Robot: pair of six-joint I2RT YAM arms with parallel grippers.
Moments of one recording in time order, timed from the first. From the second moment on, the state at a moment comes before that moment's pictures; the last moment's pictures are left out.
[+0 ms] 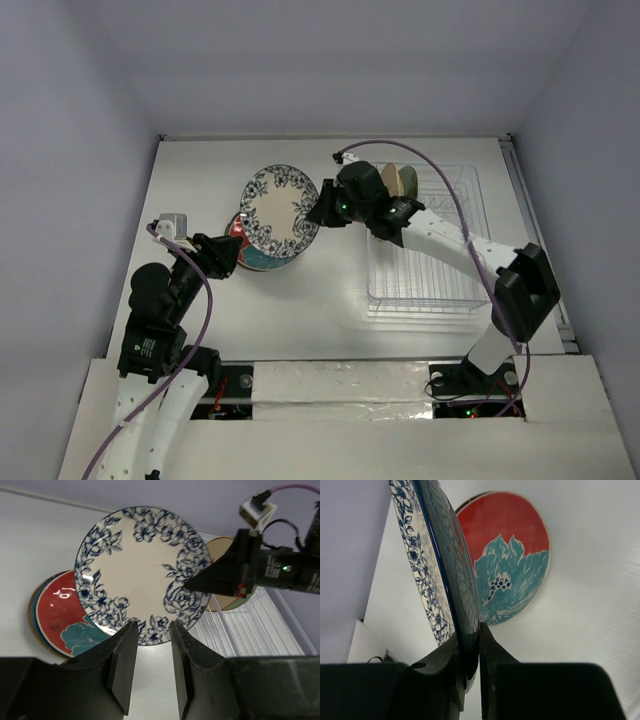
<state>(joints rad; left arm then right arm) -0.20 0.38 0.66 -0.35 0.18 -0.45 0.75 1.63 1.37 -0.21 -0.06 0.64</state>
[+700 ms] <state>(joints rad) -0.20 0.38 0.66 -0.35 0.18 -0.45 0.80 1.94 1.37 0.08 -0.08 0.95</state>
